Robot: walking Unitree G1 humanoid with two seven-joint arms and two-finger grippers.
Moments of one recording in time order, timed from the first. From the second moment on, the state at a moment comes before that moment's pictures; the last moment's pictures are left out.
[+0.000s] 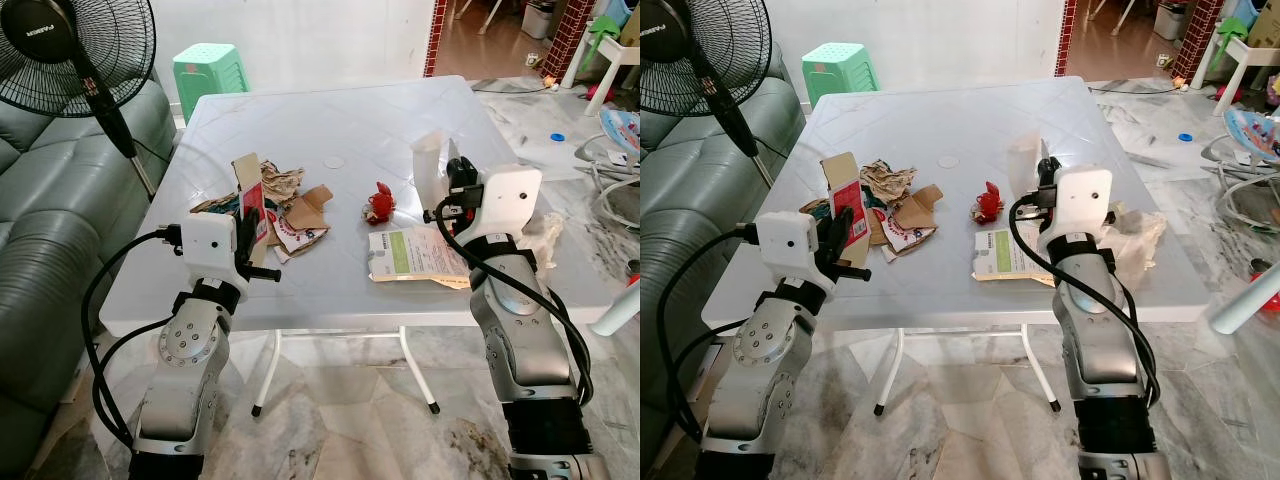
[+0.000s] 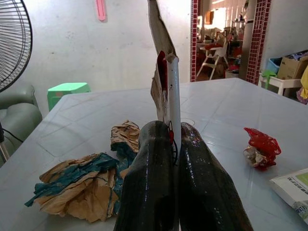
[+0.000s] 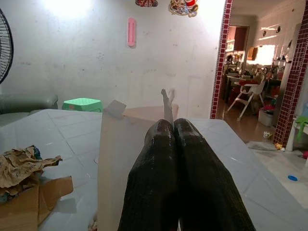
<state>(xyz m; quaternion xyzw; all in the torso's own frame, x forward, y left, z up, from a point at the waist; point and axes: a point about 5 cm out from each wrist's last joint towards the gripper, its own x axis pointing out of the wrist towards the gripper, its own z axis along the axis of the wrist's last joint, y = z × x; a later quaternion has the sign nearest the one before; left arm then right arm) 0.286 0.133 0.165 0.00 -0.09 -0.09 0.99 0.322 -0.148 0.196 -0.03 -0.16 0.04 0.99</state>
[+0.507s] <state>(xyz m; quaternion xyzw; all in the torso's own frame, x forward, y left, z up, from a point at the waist) 0.285 0.132 0.164 -0.01 -0.09 -0.09 0.99 0.323 -0.148 0.197 -0.03 -0.15 0.05 0.99</state>
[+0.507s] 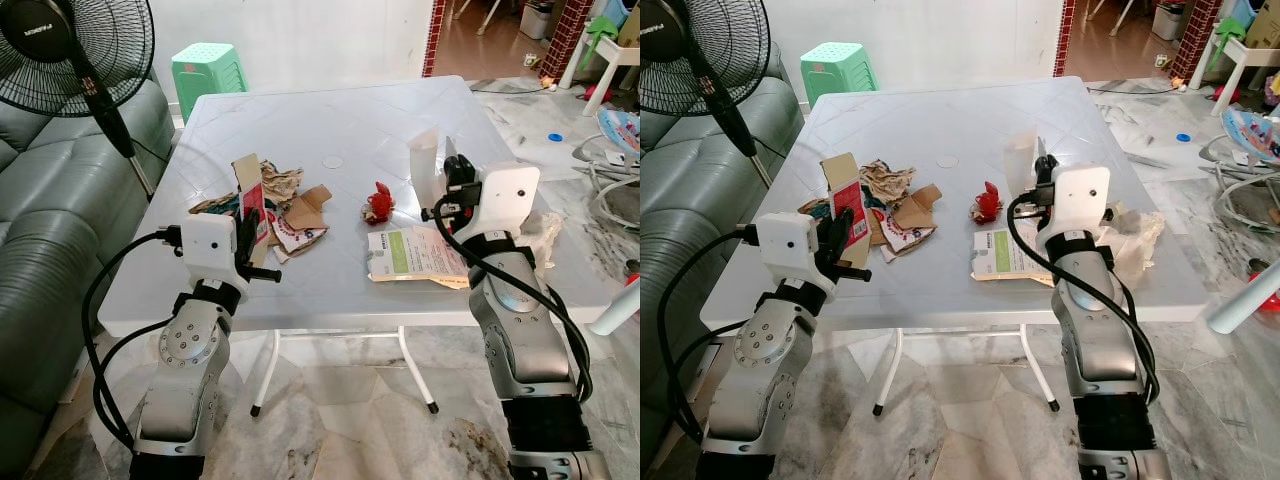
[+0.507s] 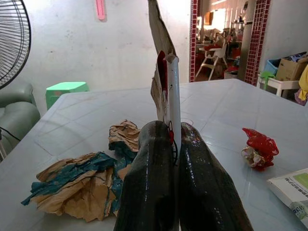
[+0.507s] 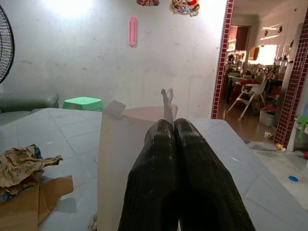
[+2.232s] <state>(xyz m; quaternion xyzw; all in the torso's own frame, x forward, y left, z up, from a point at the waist) 0.288 0.136 0.171 -0.02 -0.10 -0.08 0.99 0.328 -0.150 0.198 -0.04 -0.15 0.04 0.99</state>
